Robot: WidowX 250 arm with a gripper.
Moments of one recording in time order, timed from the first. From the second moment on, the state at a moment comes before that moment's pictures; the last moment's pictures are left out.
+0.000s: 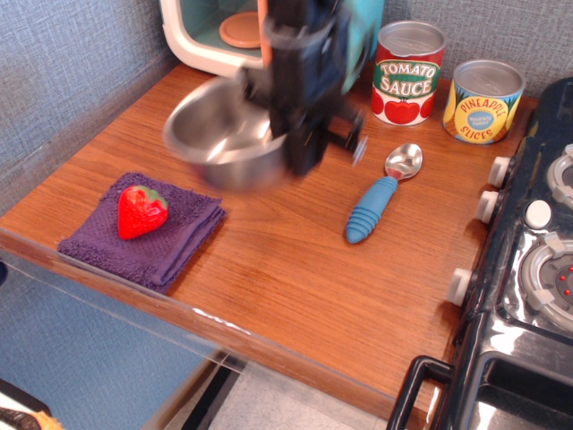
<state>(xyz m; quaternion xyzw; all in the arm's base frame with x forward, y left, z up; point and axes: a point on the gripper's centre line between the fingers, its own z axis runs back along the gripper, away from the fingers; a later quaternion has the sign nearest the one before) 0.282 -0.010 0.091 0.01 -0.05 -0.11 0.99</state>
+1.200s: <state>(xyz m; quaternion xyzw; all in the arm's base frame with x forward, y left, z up) 0.234 -0.045 0.044 0.03 -0.02 -0.20 0.98</state>
